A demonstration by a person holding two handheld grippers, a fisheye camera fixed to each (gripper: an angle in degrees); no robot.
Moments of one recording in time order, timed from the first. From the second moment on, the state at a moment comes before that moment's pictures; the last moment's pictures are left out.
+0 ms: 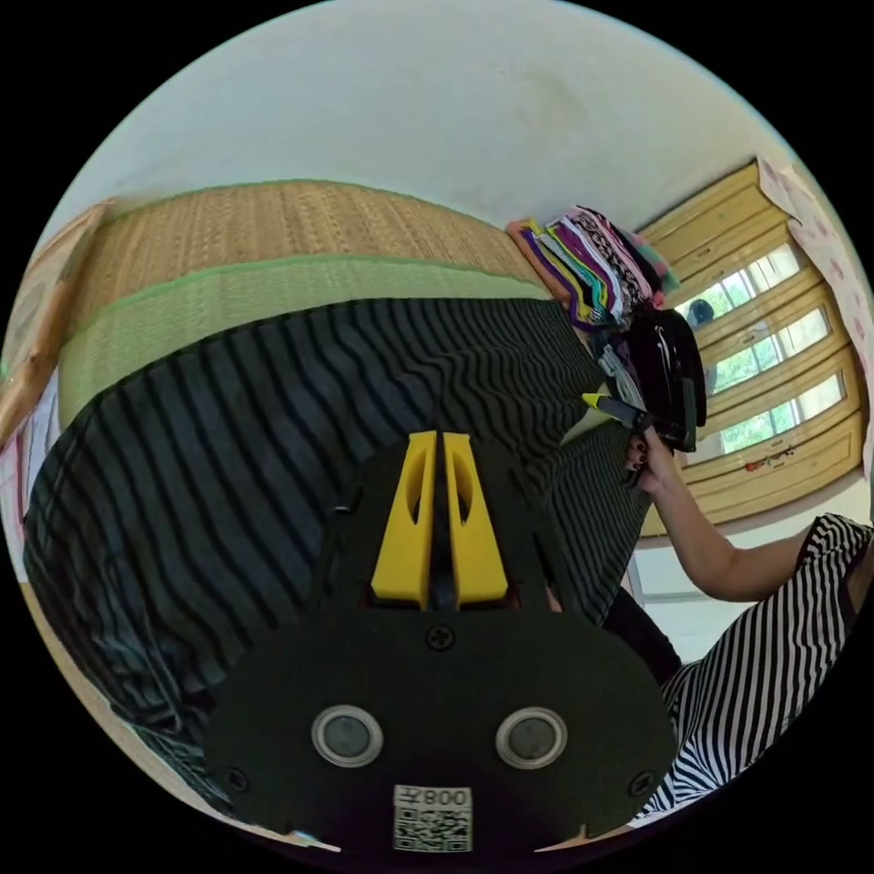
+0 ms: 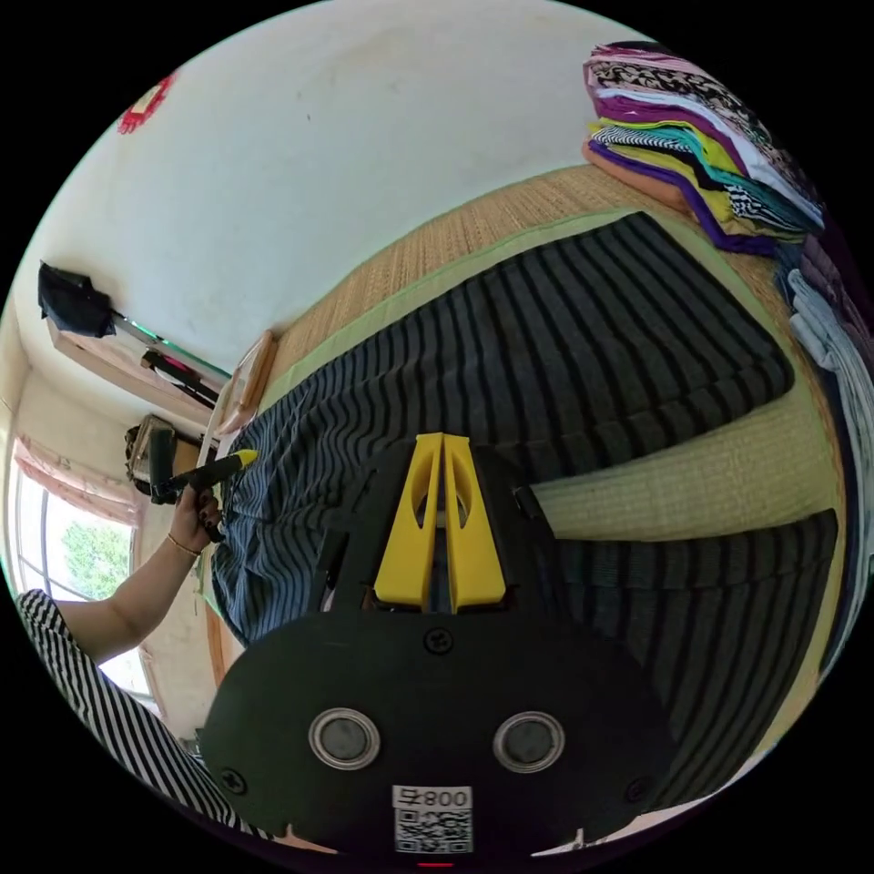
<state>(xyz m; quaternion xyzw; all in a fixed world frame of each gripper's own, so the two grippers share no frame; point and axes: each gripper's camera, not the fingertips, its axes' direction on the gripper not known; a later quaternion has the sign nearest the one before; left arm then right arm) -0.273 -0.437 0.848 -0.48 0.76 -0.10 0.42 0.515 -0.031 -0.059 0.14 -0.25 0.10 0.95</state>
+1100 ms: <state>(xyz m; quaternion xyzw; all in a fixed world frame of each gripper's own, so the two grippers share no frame) 0.004 -0.777 0.798 -0.37 0.83 0.00 0.41 0.711 0.116 -0.009 0.16 -0.03 0.21 0.96</state>
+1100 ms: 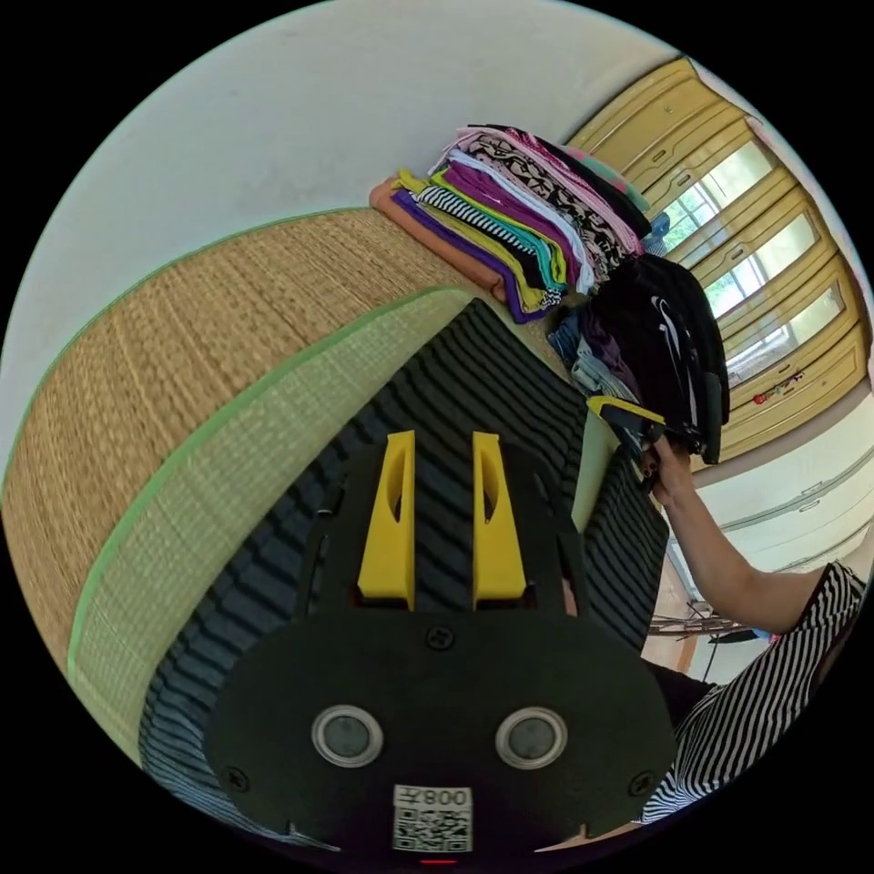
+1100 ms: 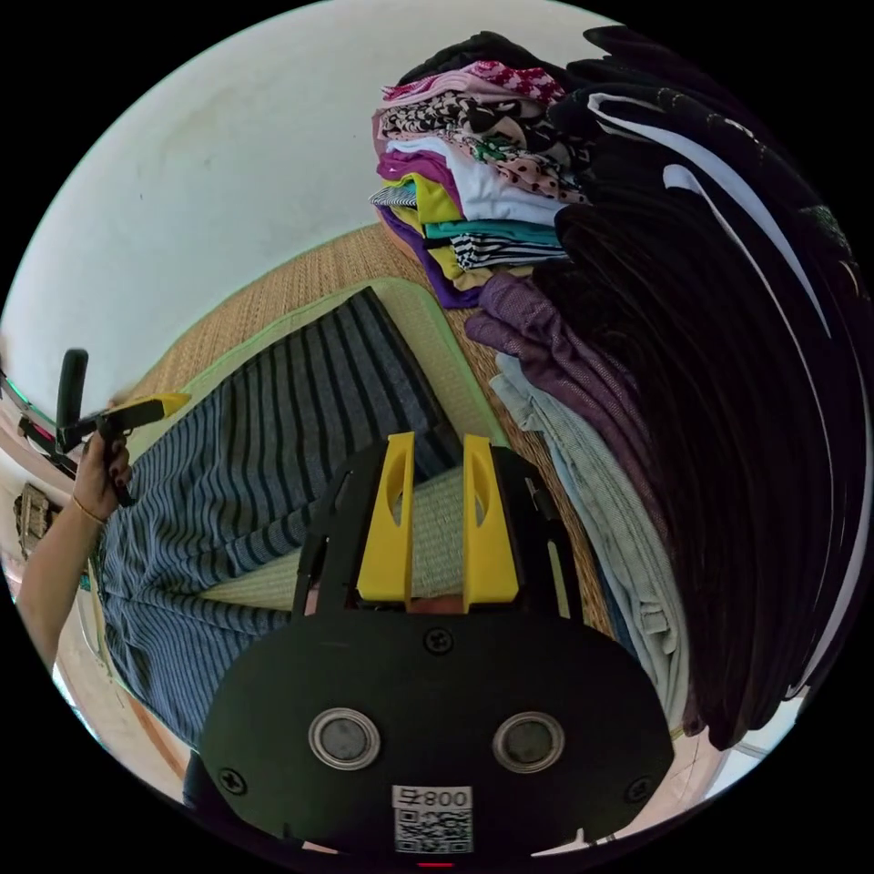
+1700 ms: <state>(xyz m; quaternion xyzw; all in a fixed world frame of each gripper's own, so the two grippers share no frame) 0.066 -0.888 0.736 -0.34 0.80 0.10 0.48 0.733 0.198 0.012 0.20 -0.08 0.17 0.96</state>
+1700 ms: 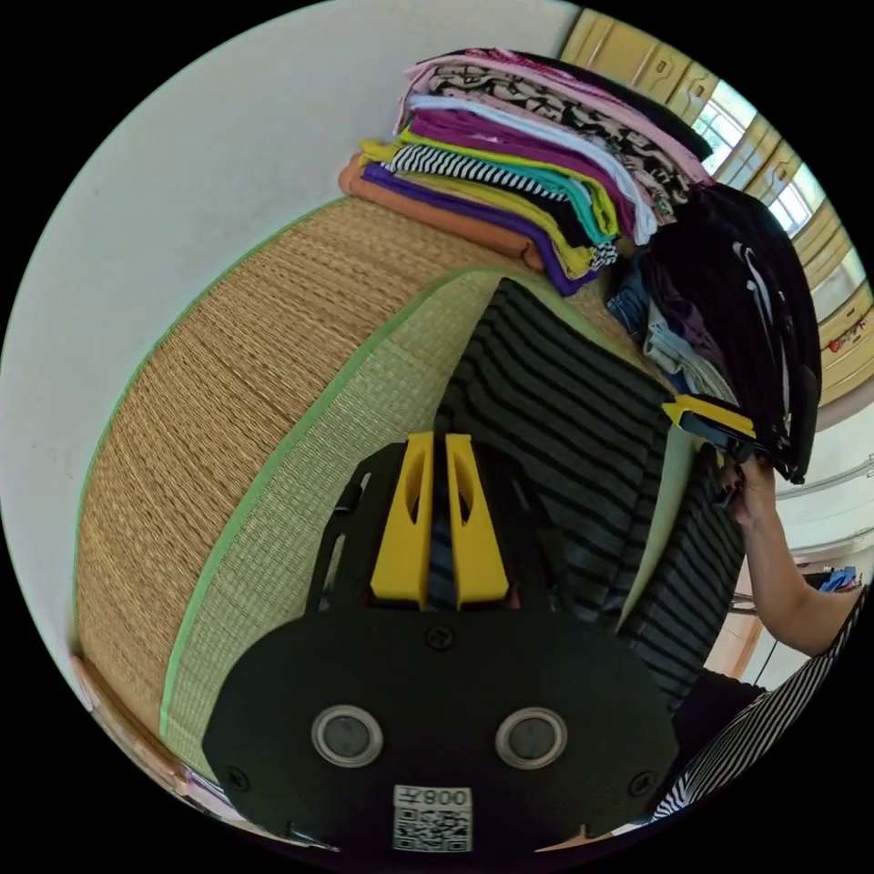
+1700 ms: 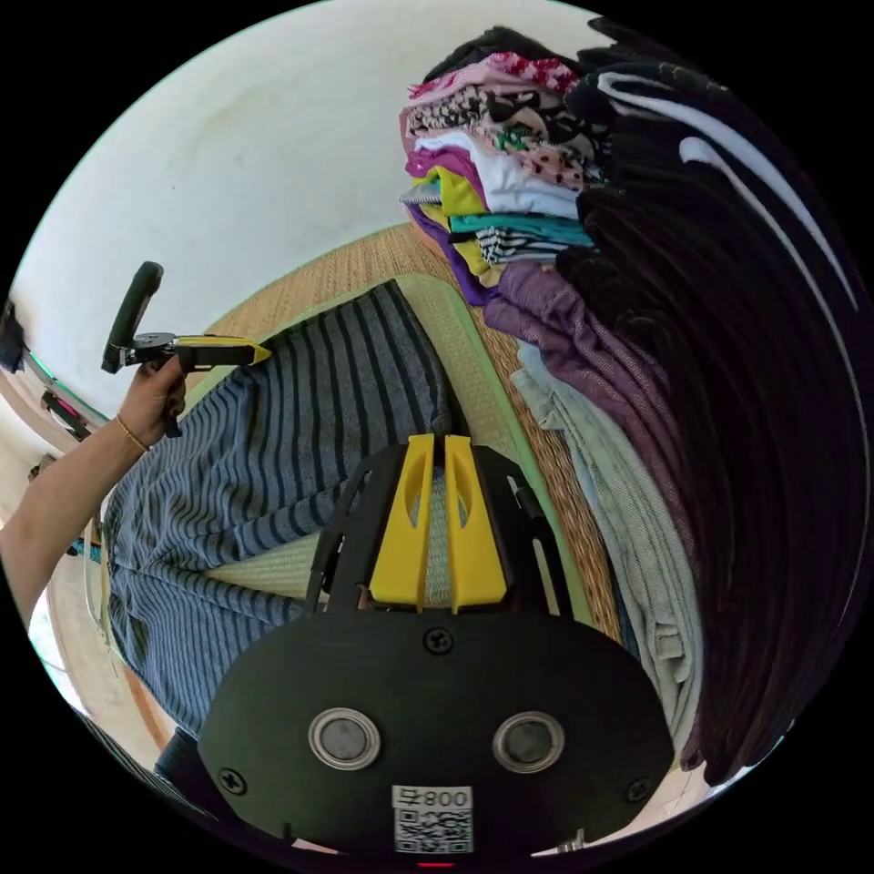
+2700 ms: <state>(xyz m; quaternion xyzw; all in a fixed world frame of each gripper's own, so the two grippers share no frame) 0.007 -0.821 0.571 -0.35 0.85 0.22 0.32 0.714 0.438 0.032 0.04 -0.05 0.27 0.96</state>
